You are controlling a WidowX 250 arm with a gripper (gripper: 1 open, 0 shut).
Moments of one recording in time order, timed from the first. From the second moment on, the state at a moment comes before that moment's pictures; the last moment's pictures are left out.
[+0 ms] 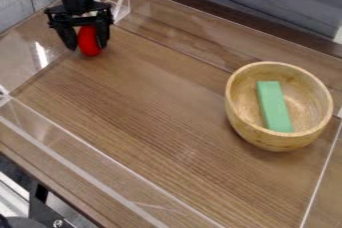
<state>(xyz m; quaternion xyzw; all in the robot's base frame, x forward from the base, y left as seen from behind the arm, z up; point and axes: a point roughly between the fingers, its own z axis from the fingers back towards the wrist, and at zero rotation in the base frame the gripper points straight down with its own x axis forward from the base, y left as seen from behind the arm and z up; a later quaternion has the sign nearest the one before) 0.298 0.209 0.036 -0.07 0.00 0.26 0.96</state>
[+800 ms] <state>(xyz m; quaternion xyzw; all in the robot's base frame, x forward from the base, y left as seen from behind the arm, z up) 0.295 0.199 0.045 -0.09 0.01 0.22 0.97</state>
